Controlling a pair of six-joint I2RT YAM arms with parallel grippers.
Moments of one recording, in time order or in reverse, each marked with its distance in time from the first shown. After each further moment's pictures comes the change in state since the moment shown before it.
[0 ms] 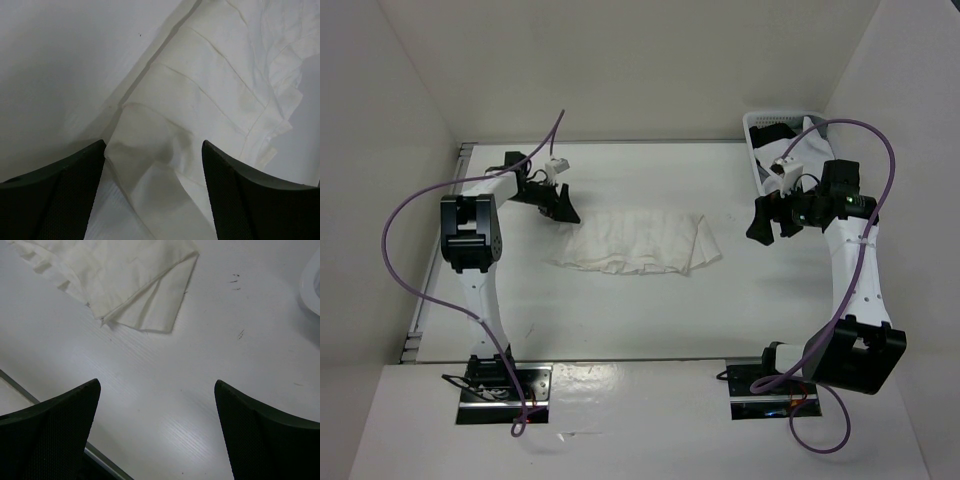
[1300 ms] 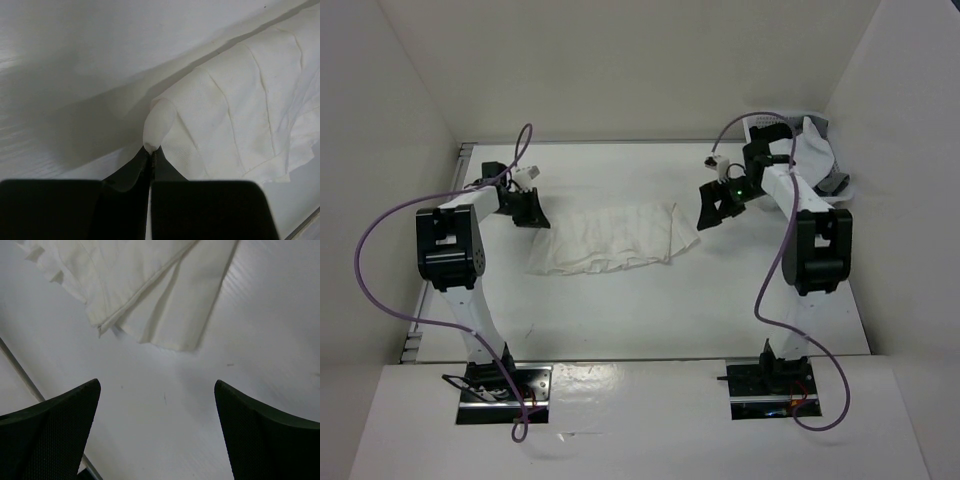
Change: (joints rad) left arm 0.089 -0.229 -0.312 0.220 -0.352 -0.449; right arm 0.280 0.620 0.266 0.065 -0.019 0.094
